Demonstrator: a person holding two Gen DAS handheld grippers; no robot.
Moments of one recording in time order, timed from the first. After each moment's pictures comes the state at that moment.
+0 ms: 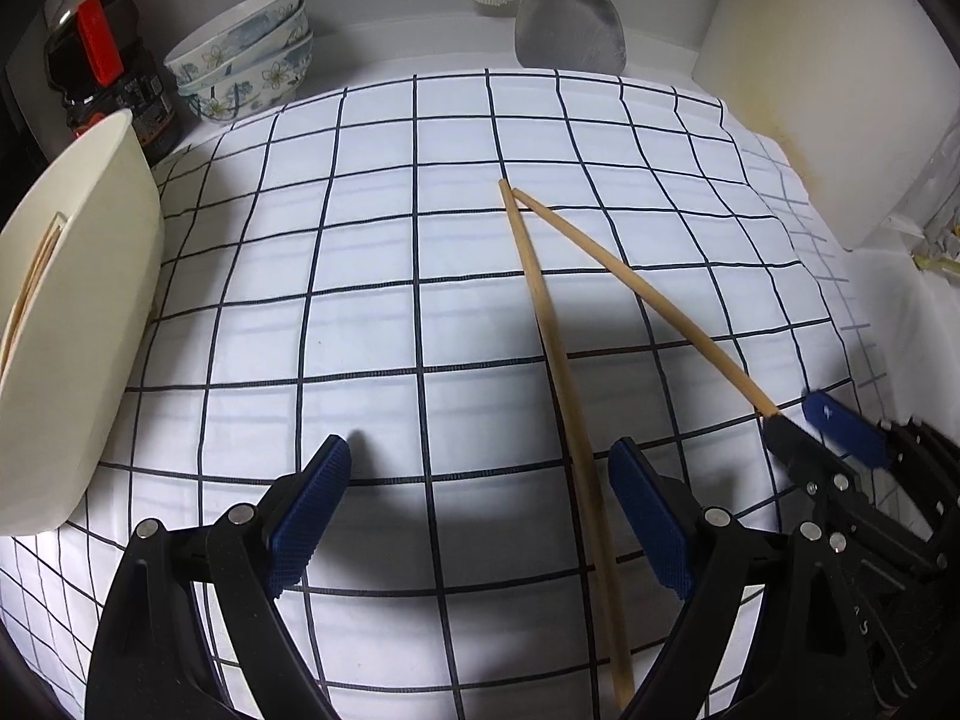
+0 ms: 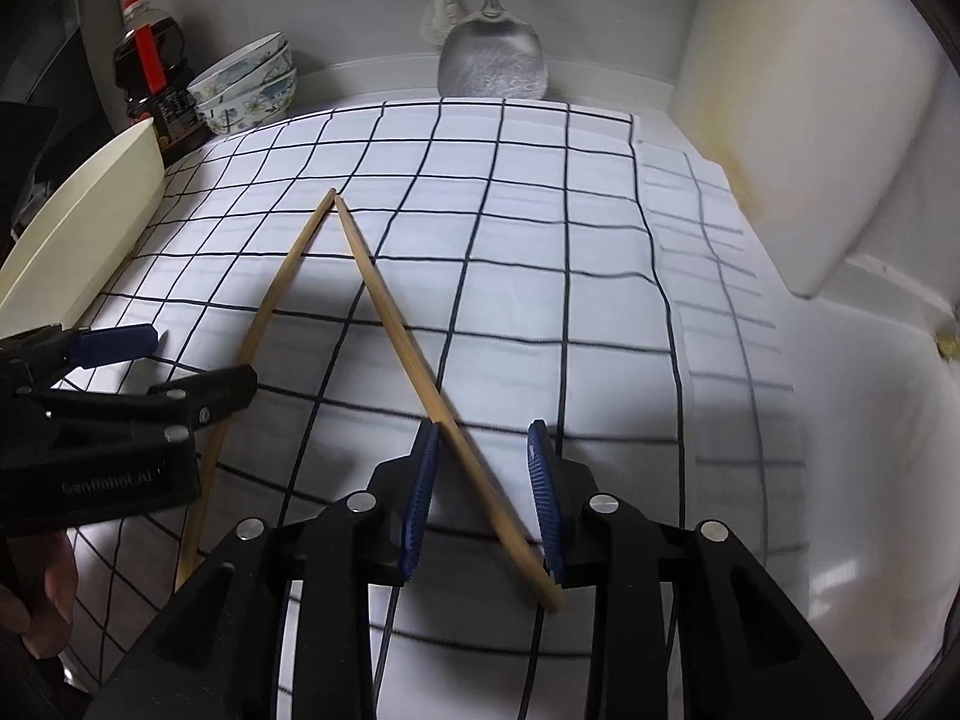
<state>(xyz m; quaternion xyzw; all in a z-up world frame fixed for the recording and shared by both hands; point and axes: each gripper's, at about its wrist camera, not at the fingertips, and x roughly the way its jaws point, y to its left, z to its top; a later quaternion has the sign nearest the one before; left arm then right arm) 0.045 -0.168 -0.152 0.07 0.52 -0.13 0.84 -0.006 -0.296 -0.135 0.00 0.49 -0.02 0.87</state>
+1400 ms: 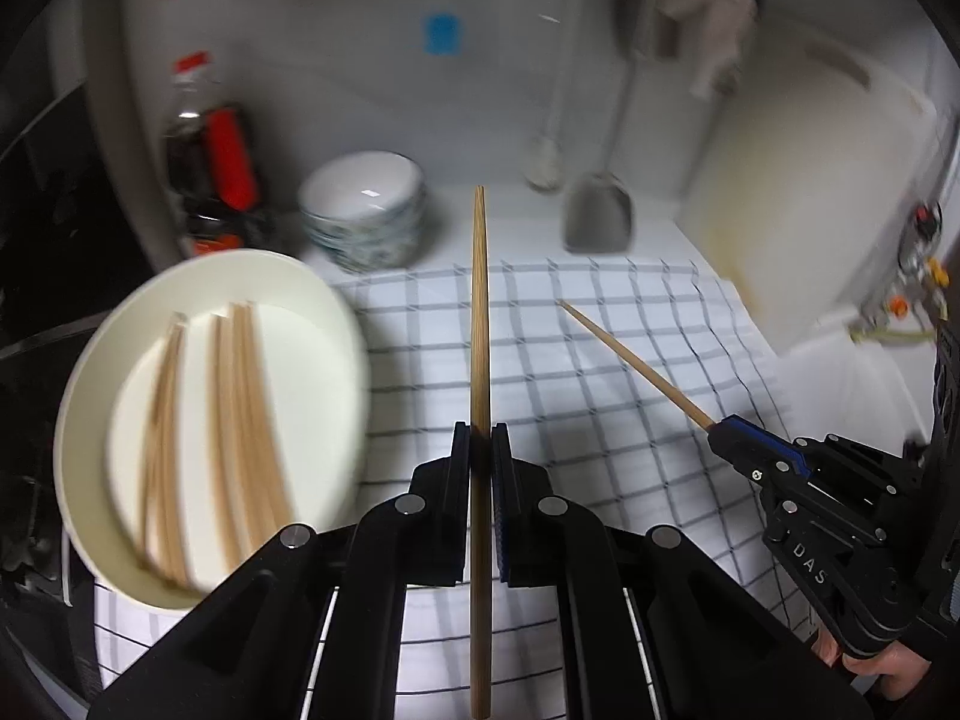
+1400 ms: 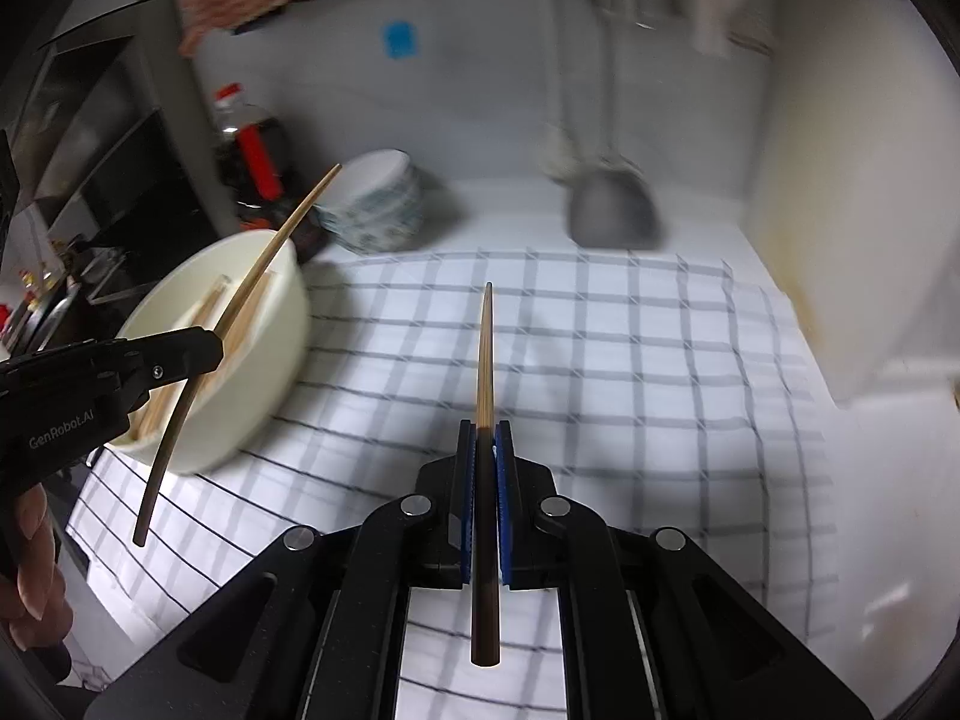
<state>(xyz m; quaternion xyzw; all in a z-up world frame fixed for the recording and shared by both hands) 0.033 -0.050 -0.013 0.03 0.42 -0.15 0.89 0.007 -0.208 -0.028 0.05 0.42 0.04 0.90</state>
